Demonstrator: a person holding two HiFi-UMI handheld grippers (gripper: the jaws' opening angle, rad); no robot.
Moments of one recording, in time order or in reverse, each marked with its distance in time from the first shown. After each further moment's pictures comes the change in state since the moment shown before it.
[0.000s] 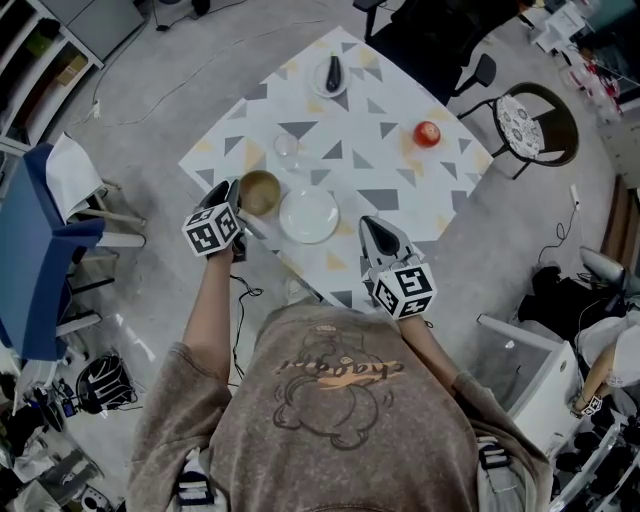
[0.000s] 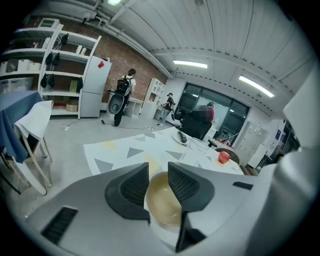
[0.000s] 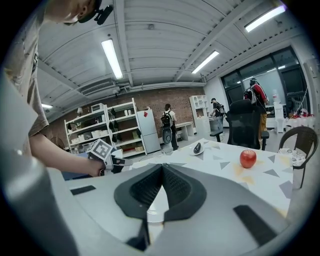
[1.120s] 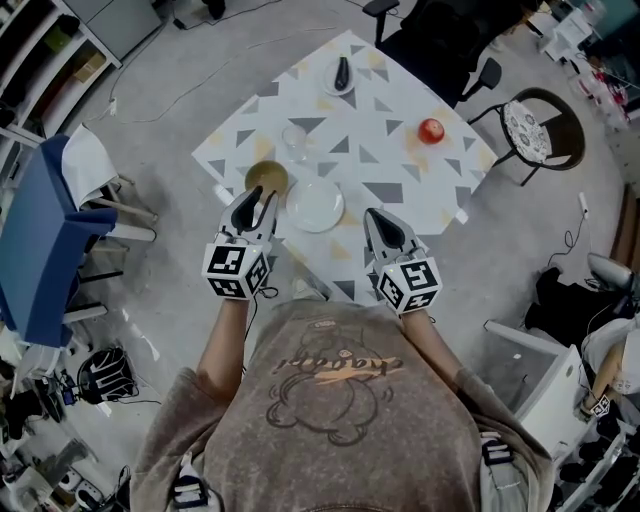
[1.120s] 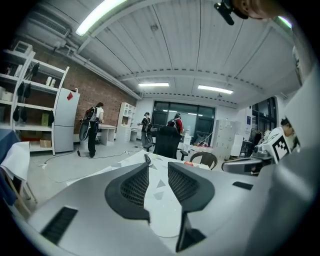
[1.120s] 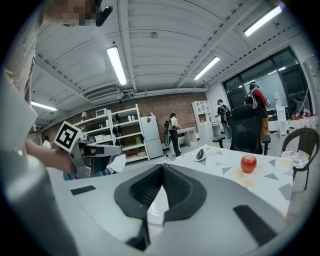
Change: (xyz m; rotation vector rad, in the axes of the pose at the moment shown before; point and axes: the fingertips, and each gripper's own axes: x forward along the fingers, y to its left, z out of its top) left arm -0.125 -0.152 0.037 0.299 -0.241 -0.221; right arm -0.022 0.013 0.013 -0.012 -0.069 0.032
